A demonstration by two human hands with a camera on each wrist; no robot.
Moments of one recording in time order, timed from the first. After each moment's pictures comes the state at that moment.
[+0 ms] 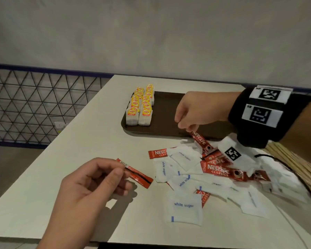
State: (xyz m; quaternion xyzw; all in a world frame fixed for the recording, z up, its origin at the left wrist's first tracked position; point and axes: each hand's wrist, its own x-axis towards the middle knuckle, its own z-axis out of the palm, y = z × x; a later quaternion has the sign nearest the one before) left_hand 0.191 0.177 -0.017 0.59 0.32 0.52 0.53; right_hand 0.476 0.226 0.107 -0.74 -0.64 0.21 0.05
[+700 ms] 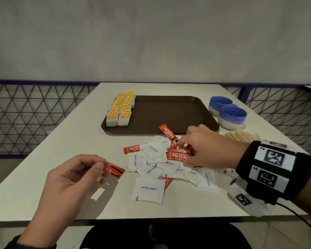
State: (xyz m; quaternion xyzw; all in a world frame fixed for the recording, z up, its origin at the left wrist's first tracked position) left_hand 0.204 0.159 -0.015 0.64 0.35 0.51 0.46; right_hand 0.512 0.093 0.057 -0.73 -0.68 0.06 -0.05
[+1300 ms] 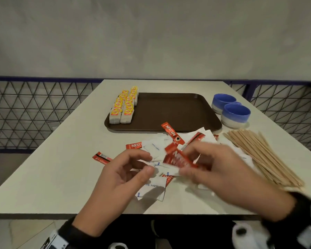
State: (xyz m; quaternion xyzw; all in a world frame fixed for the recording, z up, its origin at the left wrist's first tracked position) left_hand 0.259 0.130 -0.010 0.69 0.25 0.41 0.54; right_hand 0.466 0.018 0.061 -0.66 -0.62 0.25 0.36
